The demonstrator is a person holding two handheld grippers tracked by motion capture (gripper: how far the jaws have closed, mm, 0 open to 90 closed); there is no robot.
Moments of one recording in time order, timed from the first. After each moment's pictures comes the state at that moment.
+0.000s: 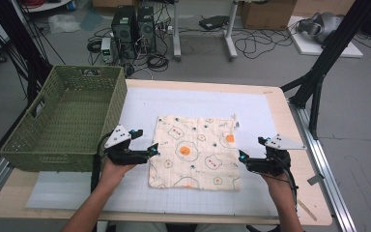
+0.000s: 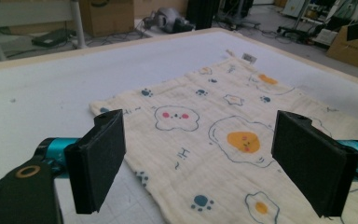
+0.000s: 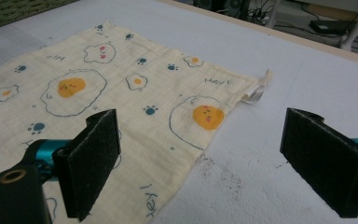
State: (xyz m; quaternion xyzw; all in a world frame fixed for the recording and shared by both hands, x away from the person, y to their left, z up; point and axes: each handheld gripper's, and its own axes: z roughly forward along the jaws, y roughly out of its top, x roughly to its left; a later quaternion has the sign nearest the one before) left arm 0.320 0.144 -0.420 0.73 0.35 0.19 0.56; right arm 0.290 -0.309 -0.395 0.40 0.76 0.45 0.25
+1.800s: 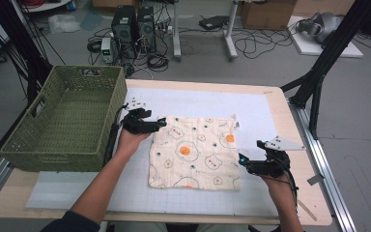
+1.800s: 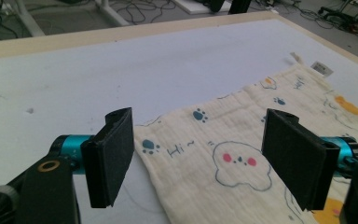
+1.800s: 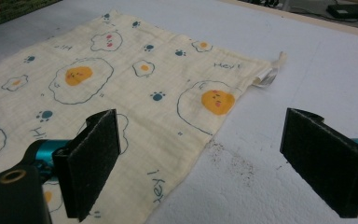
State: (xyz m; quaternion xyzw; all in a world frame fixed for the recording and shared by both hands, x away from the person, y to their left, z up) left arm 0.422 0.116 -0.414 0.73 0.43 0.17 0.51; right arm 0.291 -0.314 -0.405 0.41 0.76 0.45 0.22
